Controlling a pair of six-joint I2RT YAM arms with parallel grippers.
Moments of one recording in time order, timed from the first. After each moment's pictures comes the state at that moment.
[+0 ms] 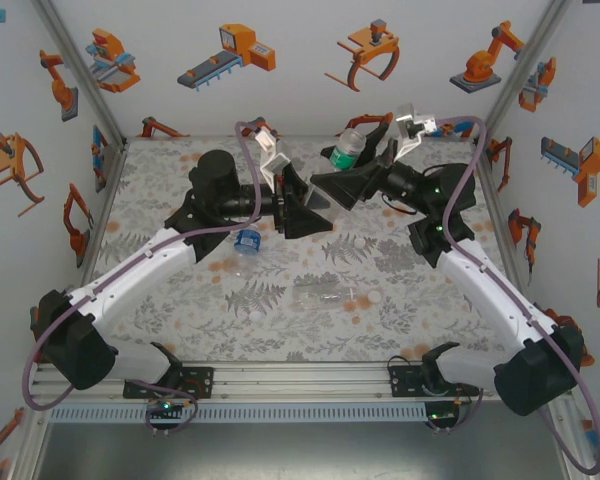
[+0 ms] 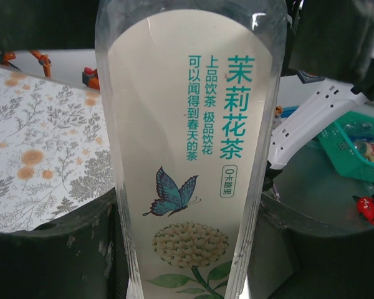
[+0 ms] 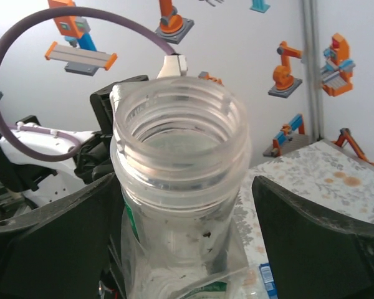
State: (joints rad) left arm -0.73 1.36 1.20 0.21 0.87 -0.29; right arm 0.47 1.21 1.08 0.65 -0.78 0.67
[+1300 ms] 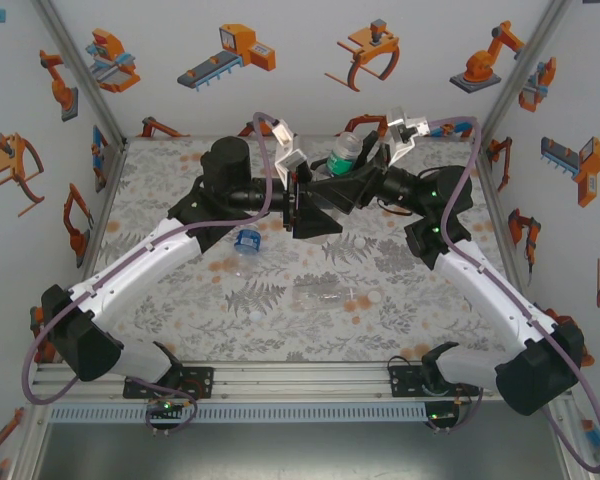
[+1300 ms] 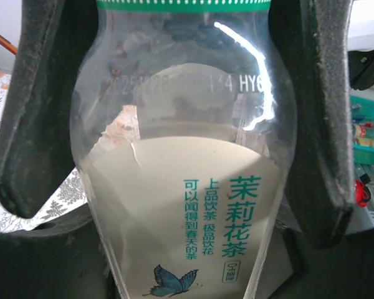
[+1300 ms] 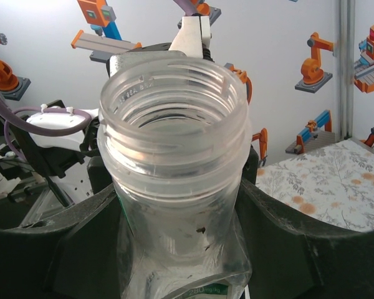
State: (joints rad) left arm -0.79 1.42 1.37 -0.01 0.88 -0.19; right arm 0.50 1.21 1.08 0.66 -0.82 0.69
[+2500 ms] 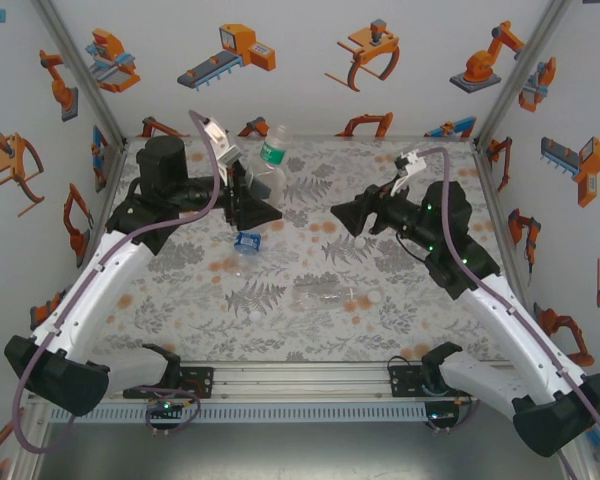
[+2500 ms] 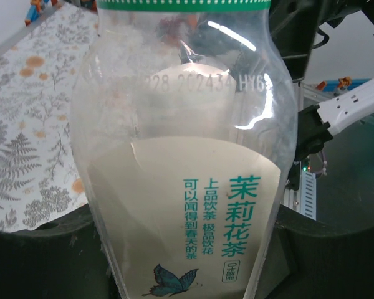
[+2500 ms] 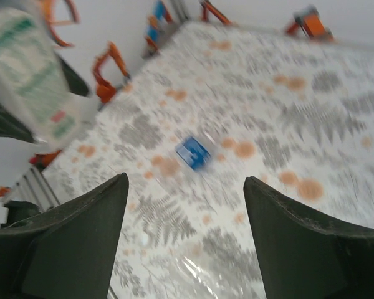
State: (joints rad) left arm -0.48 1.22 1.29 -0.34 0.88 0.01; right arm 0.50 0.96 0.98 -0.16 -0.33 0.34
